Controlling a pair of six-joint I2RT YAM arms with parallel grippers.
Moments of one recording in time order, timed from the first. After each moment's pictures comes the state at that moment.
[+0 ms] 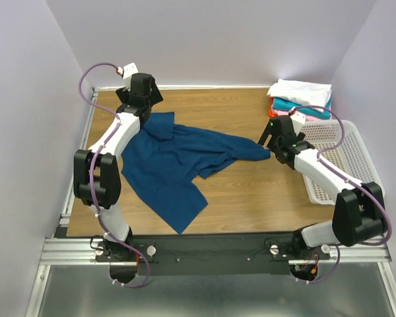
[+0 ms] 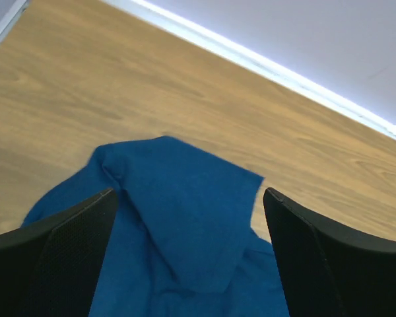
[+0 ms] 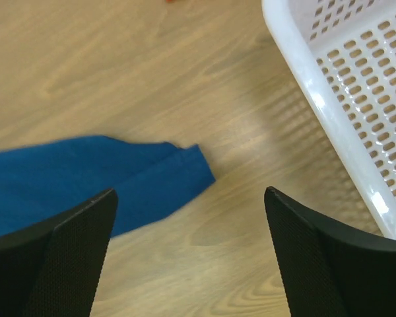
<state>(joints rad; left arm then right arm) -0.19 1.78 1.46 -0.16 -0.43 -0.47 0.32 1.41 0.91 -0.28 0.48 0.60</state>
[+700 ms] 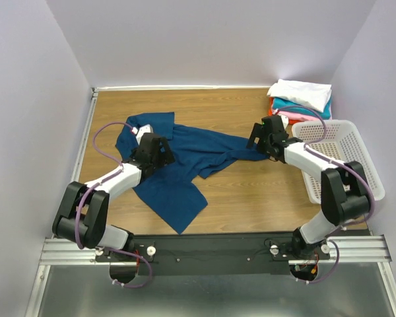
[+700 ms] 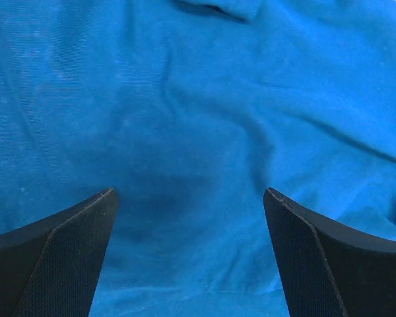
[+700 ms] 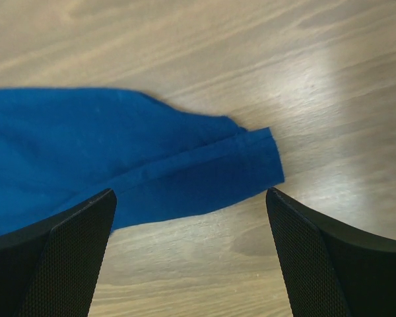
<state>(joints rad) -0.36 1.41 0.70 -0.06 -0.20 -0.63 0.32 1.56 0.96 -0.20 0.25 0.55</state>
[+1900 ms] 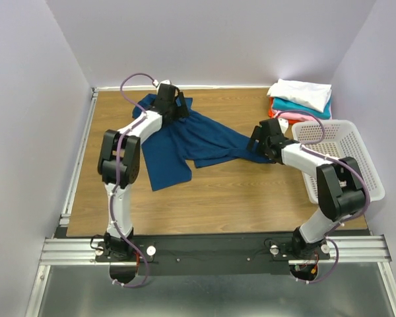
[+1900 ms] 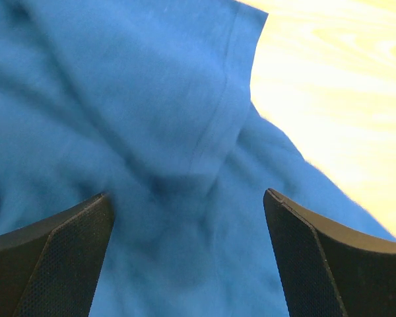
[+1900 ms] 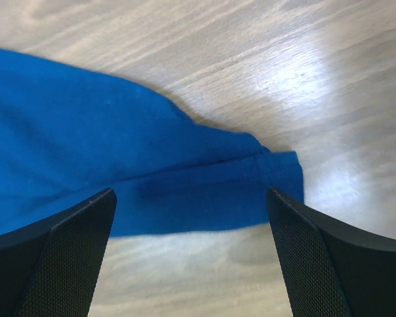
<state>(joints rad) -0.29 2.16 1.68 -0.22 -0.11 -0.49 0.32 1.67 0.94 -0.15 0.28 0.61</state>
